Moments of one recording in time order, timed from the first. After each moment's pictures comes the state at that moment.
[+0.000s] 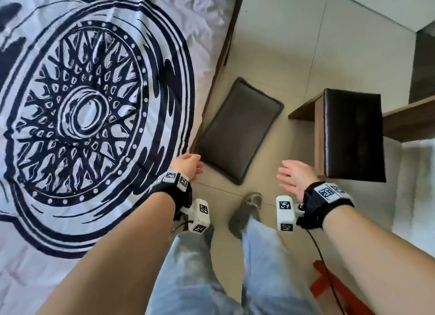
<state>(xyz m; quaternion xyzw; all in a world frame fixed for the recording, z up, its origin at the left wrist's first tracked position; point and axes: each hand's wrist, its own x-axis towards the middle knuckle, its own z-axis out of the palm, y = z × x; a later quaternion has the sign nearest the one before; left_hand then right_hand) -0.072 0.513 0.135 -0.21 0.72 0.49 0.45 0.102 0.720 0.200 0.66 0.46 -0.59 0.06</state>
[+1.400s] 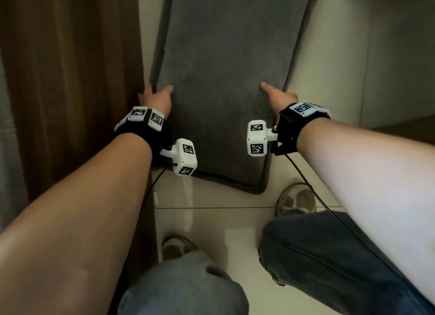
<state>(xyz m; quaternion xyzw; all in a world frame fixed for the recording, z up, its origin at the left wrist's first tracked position) -0.195 0.744 -0.413 -0.09 0.88 0.23 0.41 0.028 0.919 -0.510 0.78 0.38 -0.49 0.08</state>
